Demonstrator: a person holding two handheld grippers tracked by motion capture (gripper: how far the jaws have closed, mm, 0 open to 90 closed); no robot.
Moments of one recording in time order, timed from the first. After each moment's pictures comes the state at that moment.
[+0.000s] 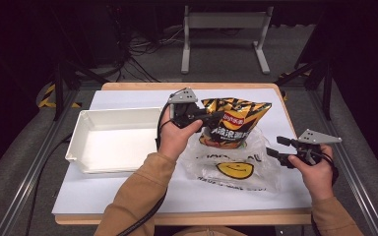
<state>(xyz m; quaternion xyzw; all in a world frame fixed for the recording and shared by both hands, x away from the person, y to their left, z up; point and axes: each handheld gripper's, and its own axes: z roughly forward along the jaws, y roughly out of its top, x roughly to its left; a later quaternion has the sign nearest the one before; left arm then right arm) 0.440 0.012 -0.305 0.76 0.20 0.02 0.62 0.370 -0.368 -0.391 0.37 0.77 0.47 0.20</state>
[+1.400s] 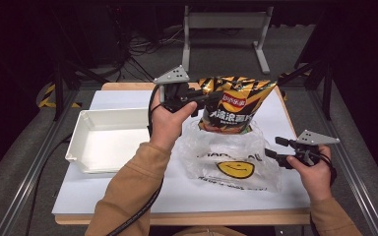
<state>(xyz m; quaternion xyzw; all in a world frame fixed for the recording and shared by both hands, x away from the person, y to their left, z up) 0.432 0.029 -0.244 0.73 0.19 0.03 0.65 0.369 -0.363 -0.393 0.37 0.77 0.47 0.20</state>
